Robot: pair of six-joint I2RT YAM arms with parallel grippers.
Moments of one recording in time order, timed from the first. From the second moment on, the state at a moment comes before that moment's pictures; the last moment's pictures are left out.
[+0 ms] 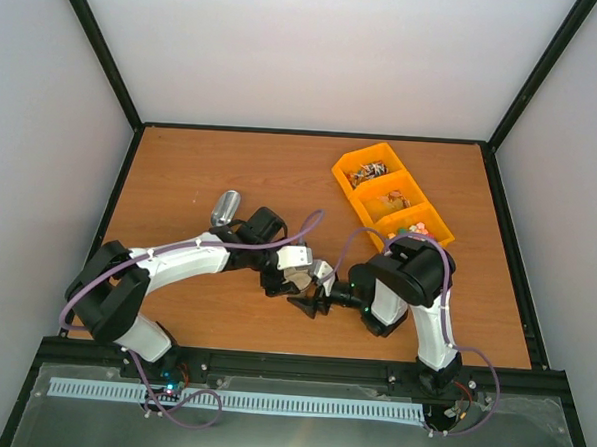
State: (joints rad) left arm -0.73 1.51 0.86 -0.38 0.41 0.57; right arm 0.77 2.07 0.32 1.47 -0.53 -0.11
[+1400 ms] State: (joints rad) left arm -0.76 1.61 1.02 -0.68 0.42 1.11; right arm 0.78 2.07 0.30 1.47 -0.58 -0.18
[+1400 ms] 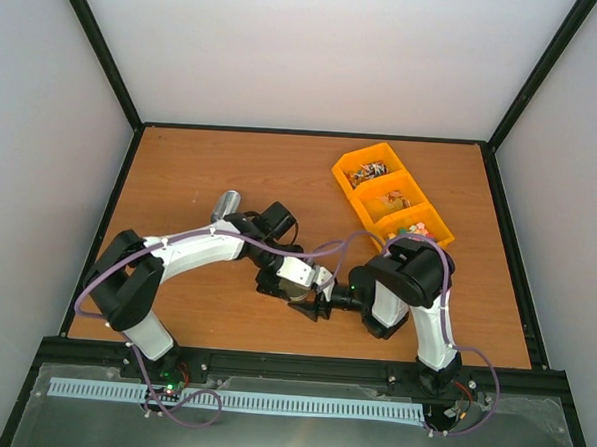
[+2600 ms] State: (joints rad) left arm -0.69 1.62 1.00 -0.59 0.52 0.95; right arm 0.63 1.42 0.27 0.85 -0.63 -0.32
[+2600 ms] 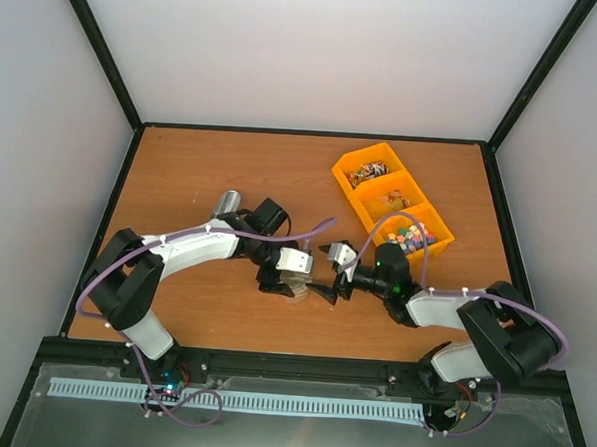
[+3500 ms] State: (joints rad) left arm -0.78 1.62 1.01 -0.59 0.49 0.71; right arm 0.39 1.02 0.54 0.14 -0.58 -0.27
